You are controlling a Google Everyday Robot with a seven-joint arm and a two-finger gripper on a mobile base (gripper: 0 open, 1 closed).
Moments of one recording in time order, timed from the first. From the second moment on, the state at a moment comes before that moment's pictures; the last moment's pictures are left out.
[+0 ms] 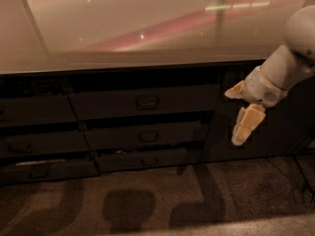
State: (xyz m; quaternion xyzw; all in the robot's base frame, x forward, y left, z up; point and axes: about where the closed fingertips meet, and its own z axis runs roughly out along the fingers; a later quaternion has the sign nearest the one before) arm 0.519 -0.219 0.801 -0.63 0.75 0.14 0.16
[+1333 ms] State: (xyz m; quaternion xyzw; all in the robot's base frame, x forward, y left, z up) arm 0.483 -0.216 0.779 -0.68 0.70 0.06 0.21
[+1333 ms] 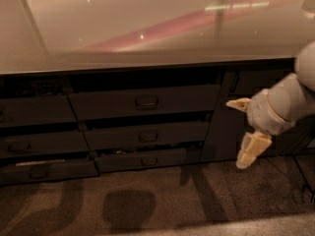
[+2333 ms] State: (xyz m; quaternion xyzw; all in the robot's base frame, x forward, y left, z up) arm 0.503 -0.239 0.767 -0.67 0.71 0.02 0.22
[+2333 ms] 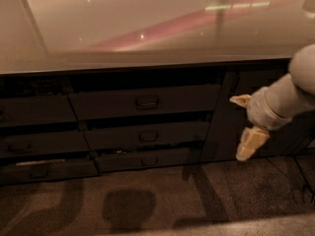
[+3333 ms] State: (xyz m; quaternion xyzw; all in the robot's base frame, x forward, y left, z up) arm 0.575 -0.254 0.750 -0.63 0.76 -0.01 0.17
